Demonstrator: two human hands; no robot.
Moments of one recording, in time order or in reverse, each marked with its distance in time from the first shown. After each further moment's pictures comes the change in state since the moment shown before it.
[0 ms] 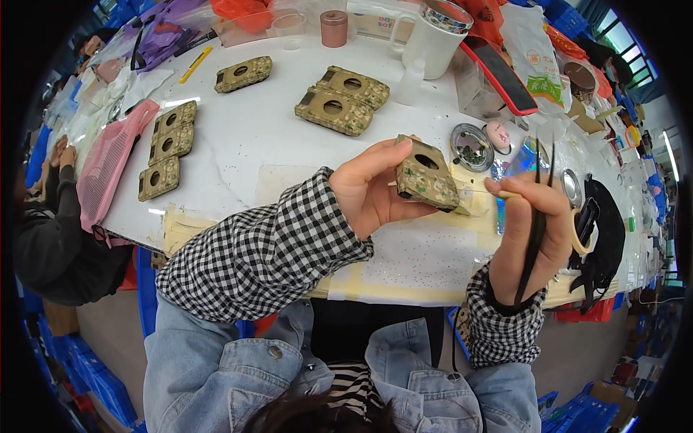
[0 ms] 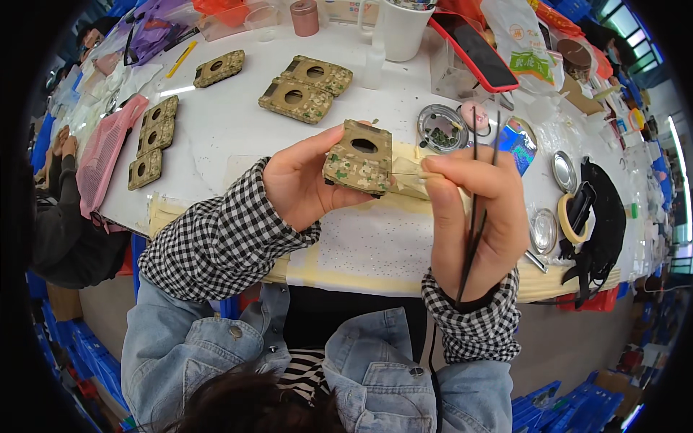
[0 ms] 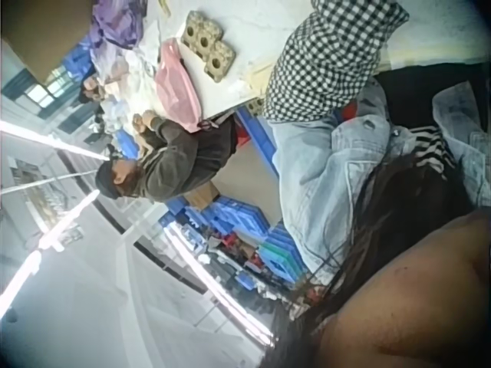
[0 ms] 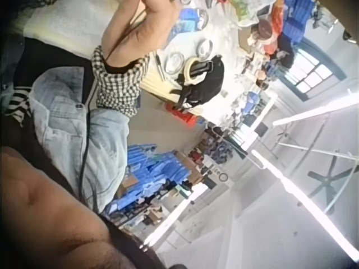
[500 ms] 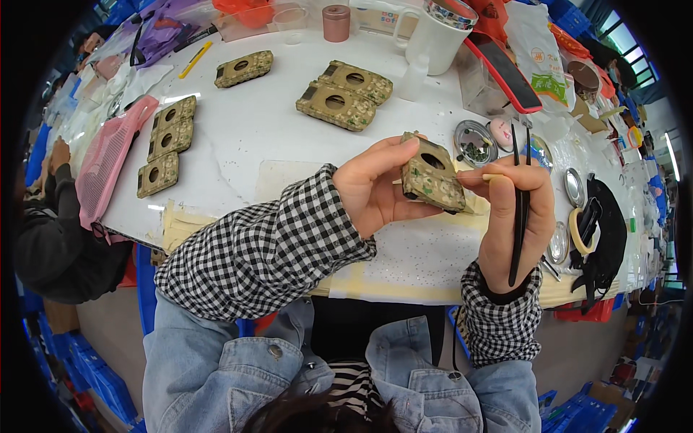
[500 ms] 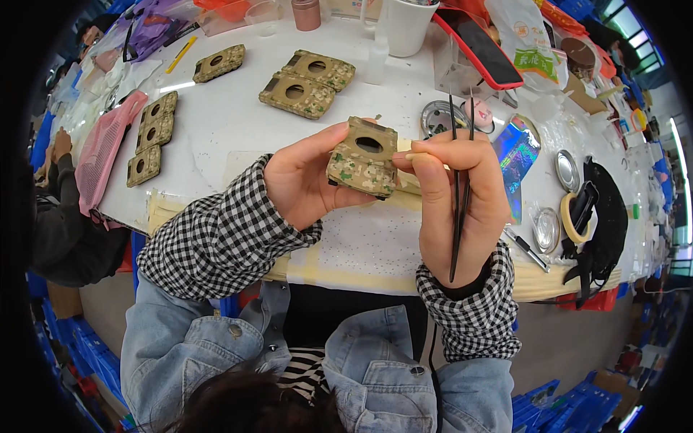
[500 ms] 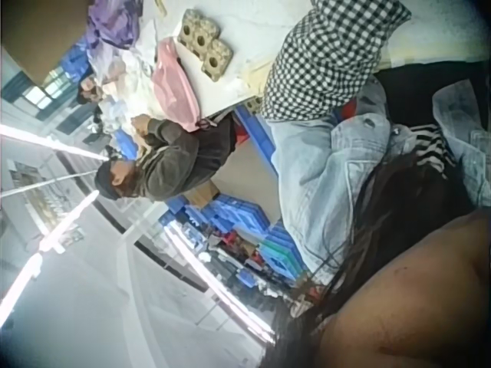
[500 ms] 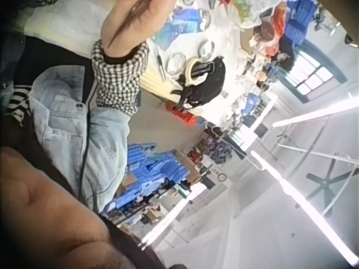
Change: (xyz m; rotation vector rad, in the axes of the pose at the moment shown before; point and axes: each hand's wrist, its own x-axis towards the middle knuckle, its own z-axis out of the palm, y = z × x) left_hand -0.002 0.000 0.003 0.027 0.030 -0.004; right_hand -0.003 0.014 0.017 0.189 -0.049 0.178
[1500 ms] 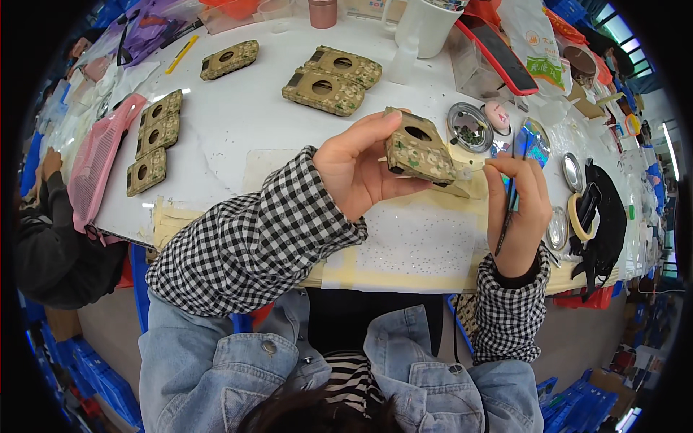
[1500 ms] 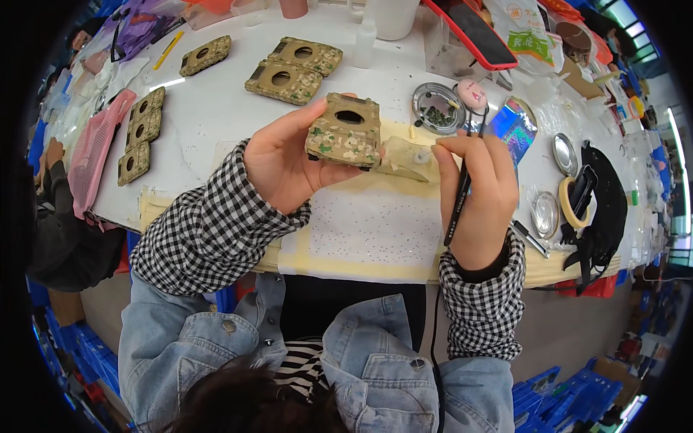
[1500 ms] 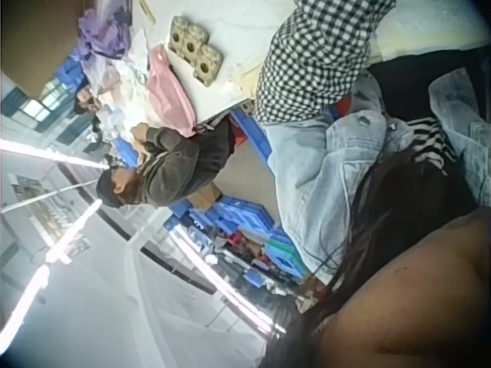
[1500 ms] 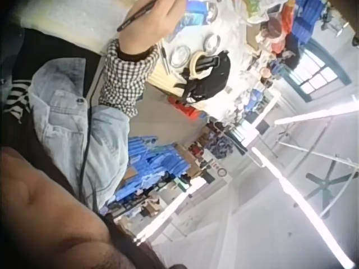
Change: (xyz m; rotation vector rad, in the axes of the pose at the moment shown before) left_hand 0.005 0.000 -0.005 0.005 0.018 0.081; right_hand -0.007 0.023 -0.029 -0.726 0.011 -0.179
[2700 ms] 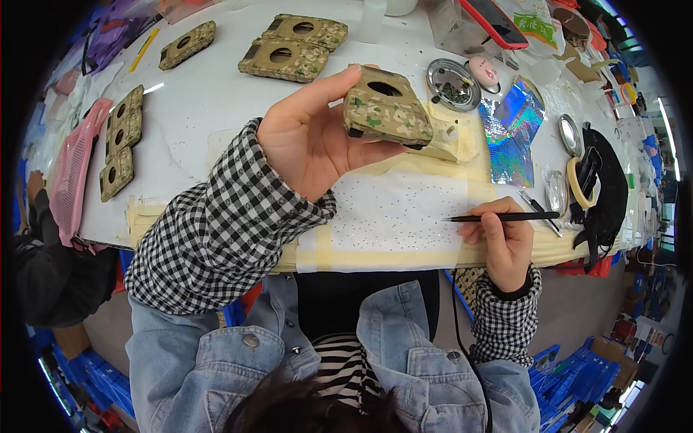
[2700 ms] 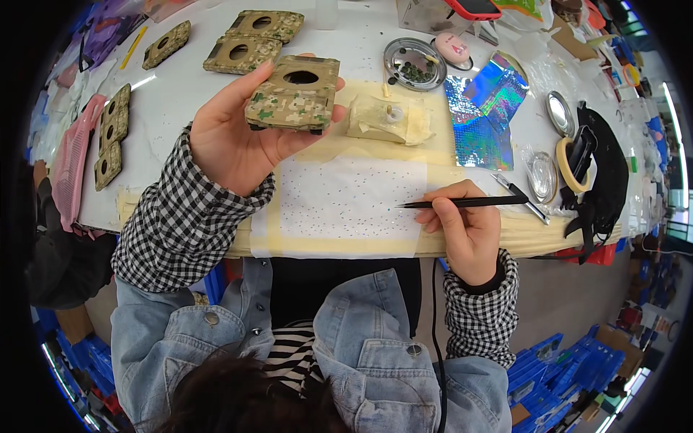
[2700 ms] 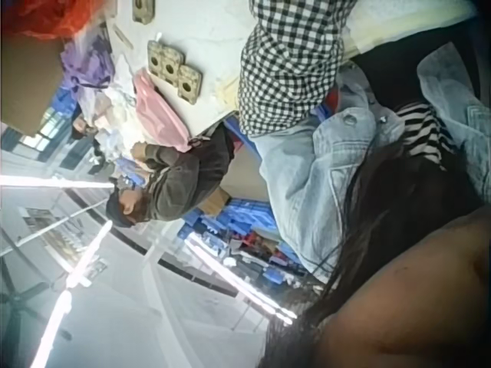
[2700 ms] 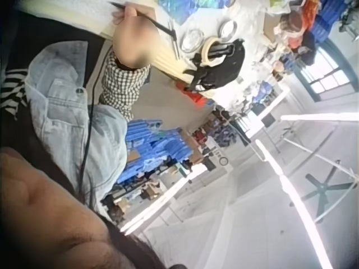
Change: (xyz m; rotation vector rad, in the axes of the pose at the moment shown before) left_hand 0.002 -0.002 -0.004 -0.019 -0.085 0.048; right_hand -0.090 0.018 -0.034 0.816 -0.330 0.696
